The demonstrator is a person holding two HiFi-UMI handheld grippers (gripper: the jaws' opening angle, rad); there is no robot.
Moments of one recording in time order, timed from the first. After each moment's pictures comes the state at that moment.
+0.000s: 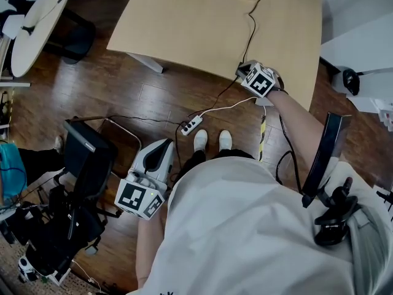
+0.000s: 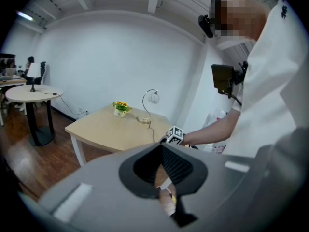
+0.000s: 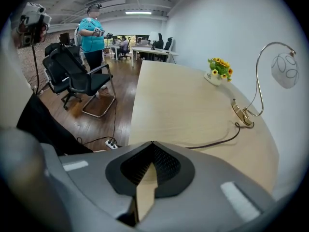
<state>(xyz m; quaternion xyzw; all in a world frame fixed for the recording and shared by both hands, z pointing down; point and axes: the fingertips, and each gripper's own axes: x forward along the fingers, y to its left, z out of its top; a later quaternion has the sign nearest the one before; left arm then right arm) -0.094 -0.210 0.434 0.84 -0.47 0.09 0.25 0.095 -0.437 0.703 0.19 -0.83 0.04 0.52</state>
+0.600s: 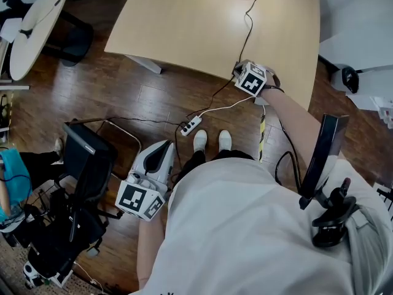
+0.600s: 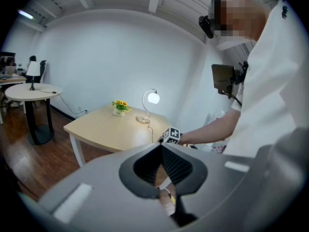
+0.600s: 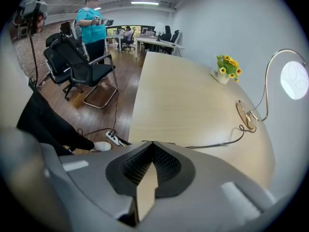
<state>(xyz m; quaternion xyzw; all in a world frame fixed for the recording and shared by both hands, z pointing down) -0.090 -0.213 0.430 0.84 -0.47 0.08 0.25 0.089 -0.435 0.706 0.16 -0.81 0.02 0.56</state>
